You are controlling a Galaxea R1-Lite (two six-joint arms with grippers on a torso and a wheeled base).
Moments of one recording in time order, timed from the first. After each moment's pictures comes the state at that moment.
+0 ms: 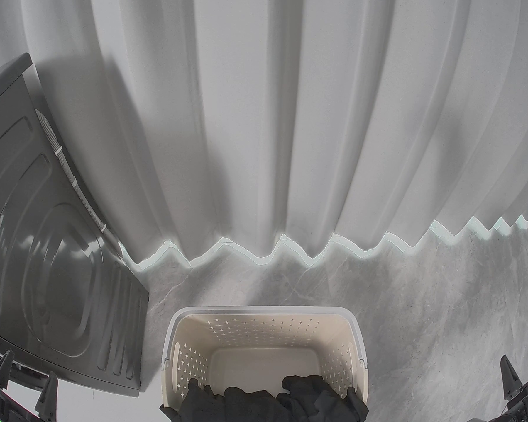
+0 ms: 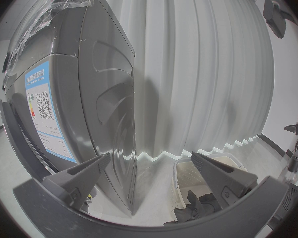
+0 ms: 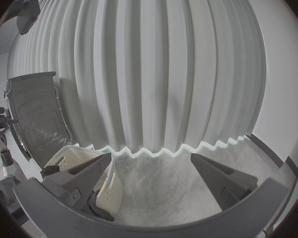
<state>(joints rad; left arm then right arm) 0.00 0.02 -0.02 0.00 0.00 -0.04 0.01 0.02 -0.02 0.02 0.02 -0.01</state>
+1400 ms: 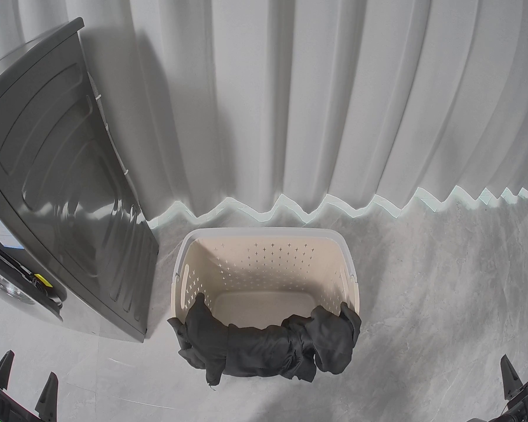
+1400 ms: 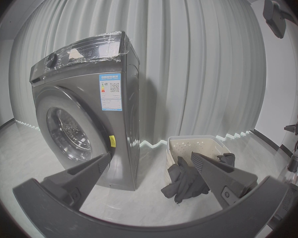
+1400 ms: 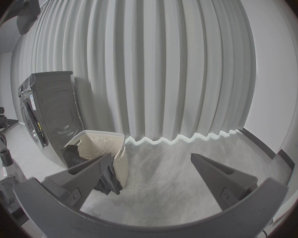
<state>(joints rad) 0.00 0.02 -0.02 0.00 0.00 -0.04 0.01 0.02 -0.02 0.02 0.02 -0.01</state>
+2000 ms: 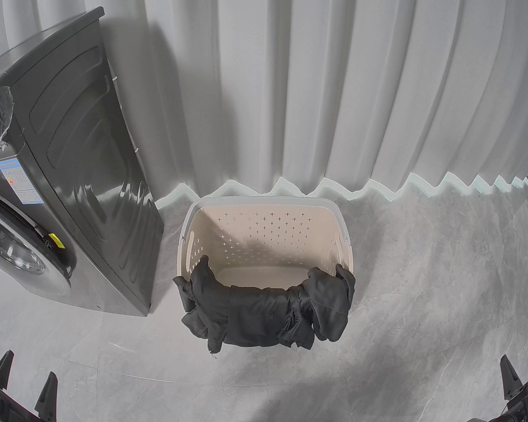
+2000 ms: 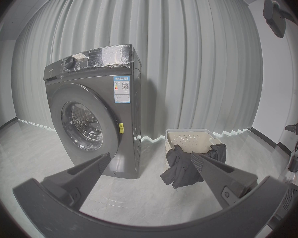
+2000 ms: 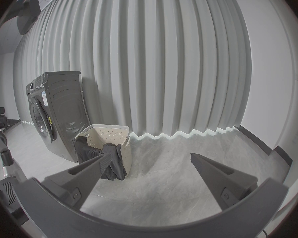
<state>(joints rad) 0.00 0.02 -0.02 0.00 0.00 -0.04 0.01 0.02 -0.02 0.02 0.02 -0.01</state>
